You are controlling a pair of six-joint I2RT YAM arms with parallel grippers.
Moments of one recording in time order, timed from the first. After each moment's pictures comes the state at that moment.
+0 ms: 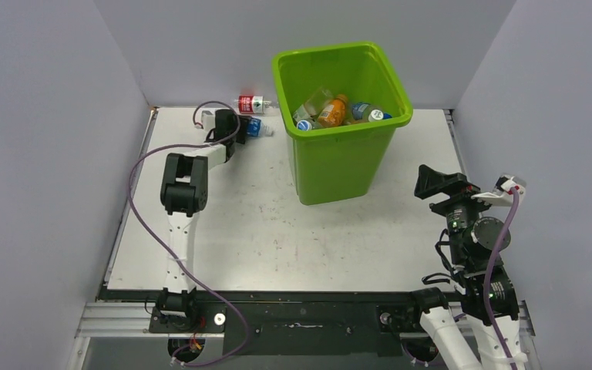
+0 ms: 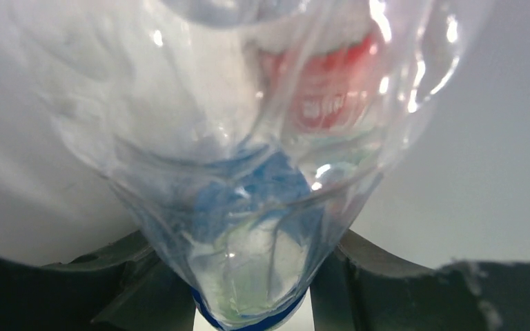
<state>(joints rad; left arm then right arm) -0.16 2.54 1.90 0.21 -0.11 -1.40 0.19 0.42 0.83 -0.37 0.26 0.54</state>
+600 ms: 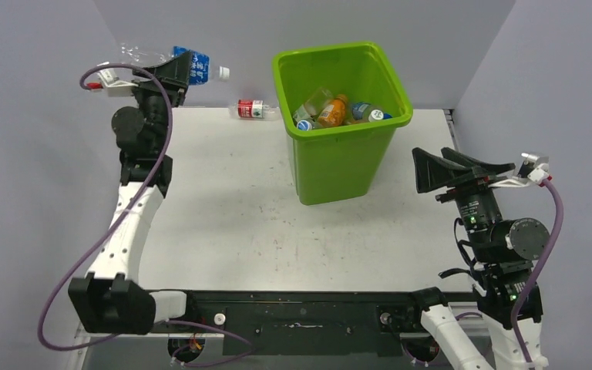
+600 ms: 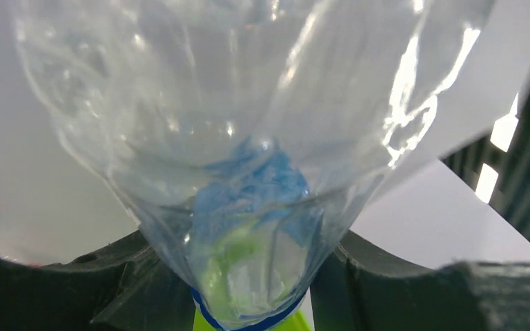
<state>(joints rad) -0.05 1.34 1.24 0.44 0.00 -1.16 0.21 0.50 1.06 -0.28 -0.01 0.52</state>
